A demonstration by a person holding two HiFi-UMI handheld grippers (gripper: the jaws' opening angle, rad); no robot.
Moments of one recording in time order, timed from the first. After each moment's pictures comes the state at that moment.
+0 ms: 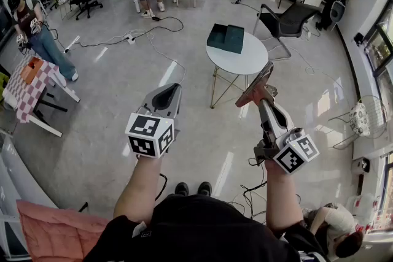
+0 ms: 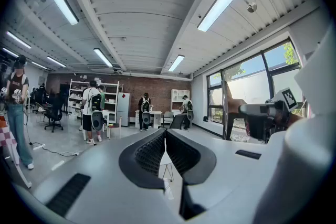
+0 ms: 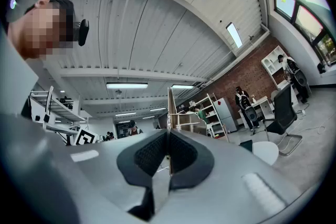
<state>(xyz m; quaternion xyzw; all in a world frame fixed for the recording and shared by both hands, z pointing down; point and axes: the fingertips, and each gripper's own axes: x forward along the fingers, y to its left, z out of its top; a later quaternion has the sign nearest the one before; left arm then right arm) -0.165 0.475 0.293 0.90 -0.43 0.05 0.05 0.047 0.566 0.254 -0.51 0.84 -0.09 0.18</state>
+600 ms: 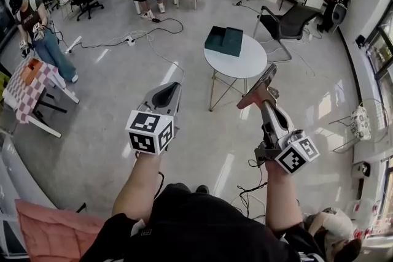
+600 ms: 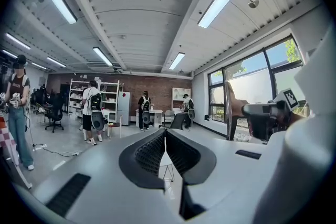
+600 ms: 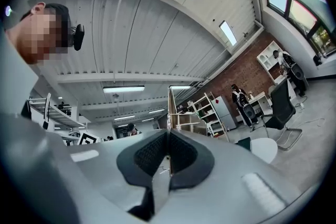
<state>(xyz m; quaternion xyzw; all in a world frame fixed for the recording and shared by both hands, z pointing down) -0.140 0.452 0.299 0.90 -0.43 0.06 0.05 0.084 0.552 0.264 -0.51 0.83 -0.11 0.20</state>
